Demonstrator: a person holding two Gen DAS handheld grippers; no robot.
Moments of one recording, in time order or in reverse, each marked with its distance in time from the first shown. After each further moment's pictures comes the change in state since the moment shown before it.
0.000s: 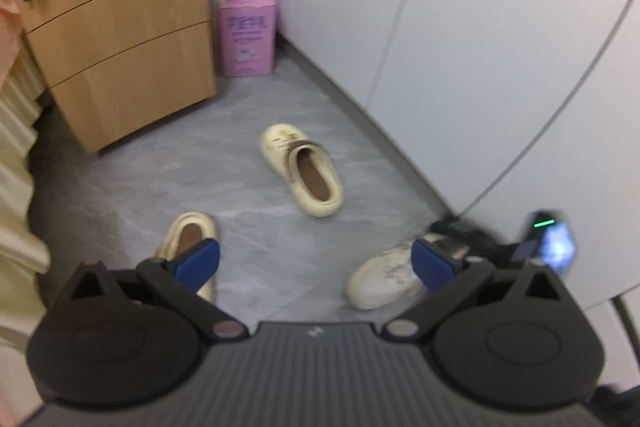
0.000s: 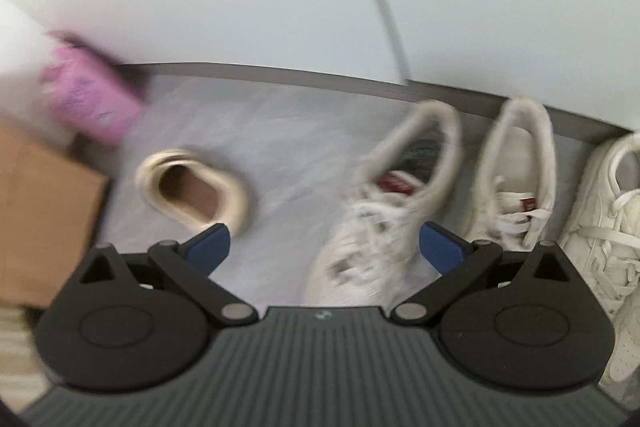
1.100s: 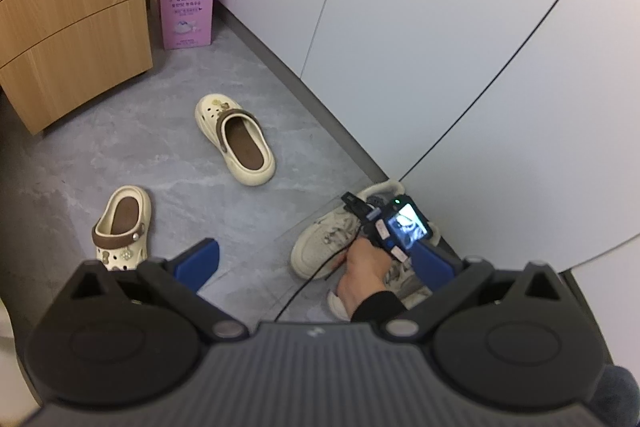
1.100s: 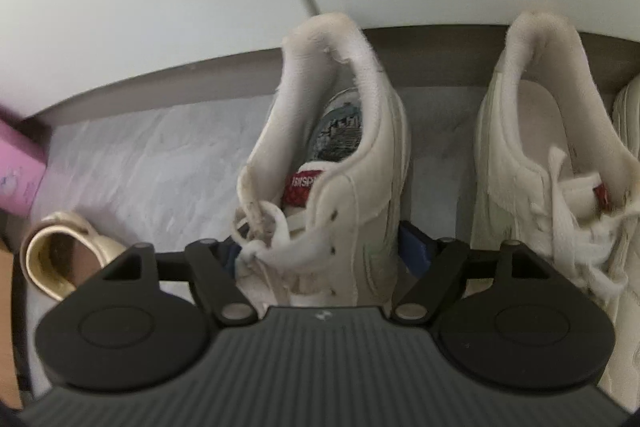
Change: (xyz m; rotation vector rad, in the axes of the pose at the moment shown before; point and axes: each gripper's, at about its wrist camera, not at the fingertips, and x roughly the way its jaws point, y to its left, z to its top) left arm -0.009 -0.056 -0.013 0.039 0.066 -0.178; right arm 0.155 -0.100 -0.020 0.288 -0.146 -0.237
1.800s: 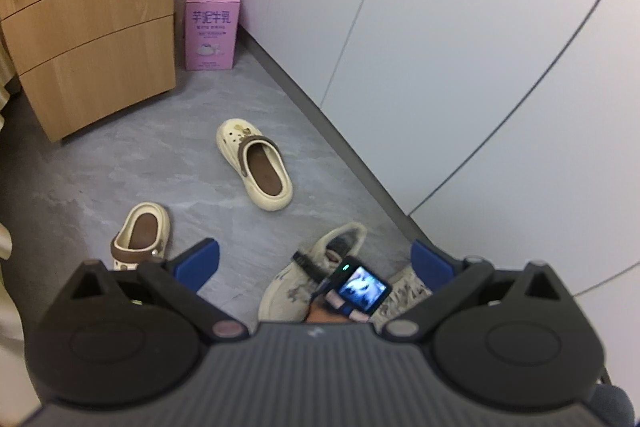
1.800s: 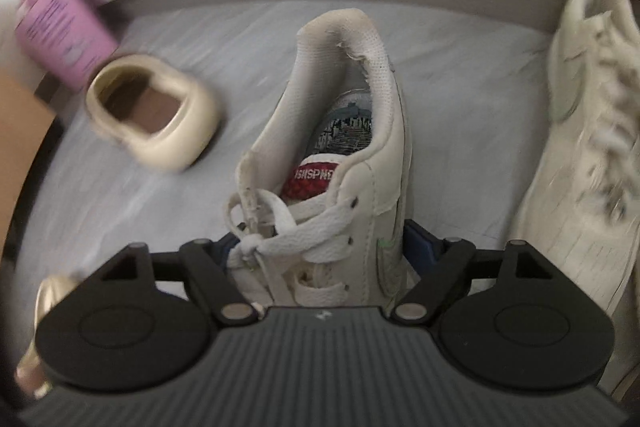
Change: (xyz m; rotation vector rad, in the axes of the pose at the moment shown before) left arm -0.024 0.017 0.007 -0.034 -0.079 0.020; right arm -0.023 0.031 -0.086 -0.221 0.032 0.076
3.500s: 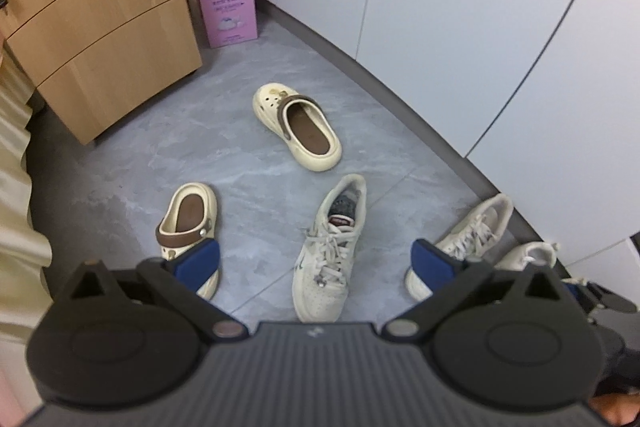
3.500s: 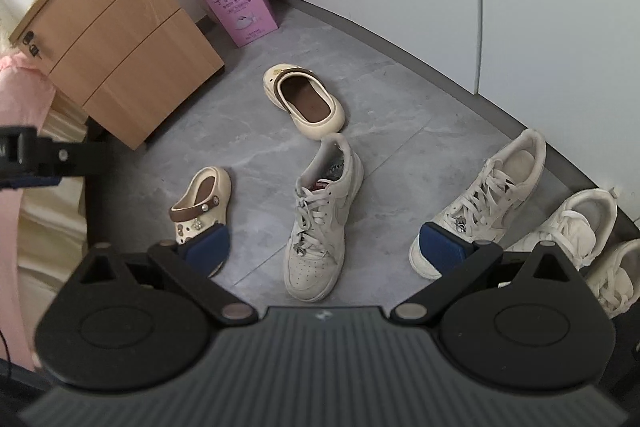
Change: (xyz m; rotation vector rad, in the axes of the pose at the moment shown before) left arm 0.041 0.001 -0.024 0.138 0.100 0.169; right arm -0.318 -0.003 0.033 -0.501 0.110 0.284
